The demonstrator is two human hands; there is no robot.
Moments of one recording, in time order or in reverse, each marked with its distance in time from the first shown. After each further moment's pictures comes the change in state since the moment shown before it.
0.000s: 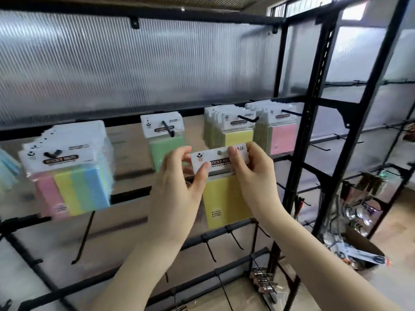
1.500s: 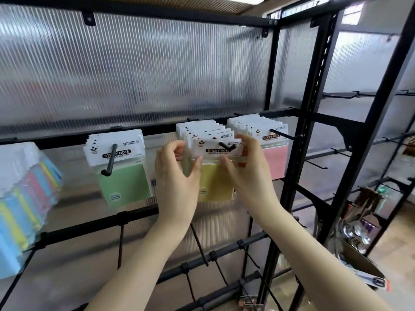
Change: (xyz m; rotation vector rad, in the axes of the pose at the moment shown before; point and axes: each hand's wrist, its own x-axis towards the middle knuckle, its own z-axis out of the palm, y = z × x) left_hand 0.089 -0.038 0.130 -0.062 0.200 0.037; right_hand 0.098 0.073 -0.036 -0.303 -0.017 -0.030
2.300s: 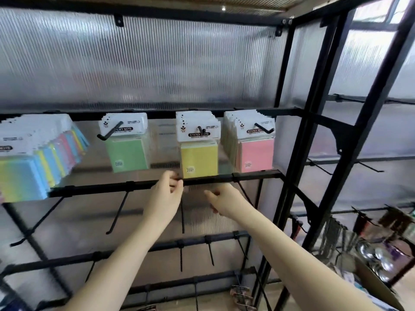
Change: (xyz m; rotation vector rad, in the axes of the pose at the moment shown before) left_hand -0.071 -0.017 0.000 0.270 -0.246 -0.434; right_hand -0.039 0.055 -0.018 -0.171 -0.752 0.324
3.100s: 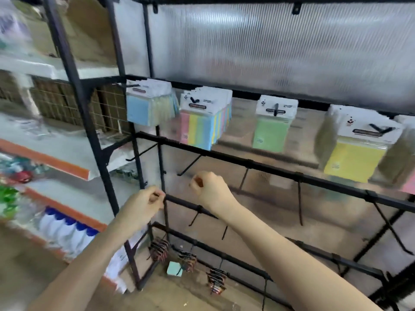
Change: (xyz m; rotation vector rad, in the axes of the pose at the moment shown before) left_hand -0.157 -0.135 -0.238 0.239 0.094 -0.452; right_hand -0.058 -0.170 0.199 -0.046 -0.323 -0.571
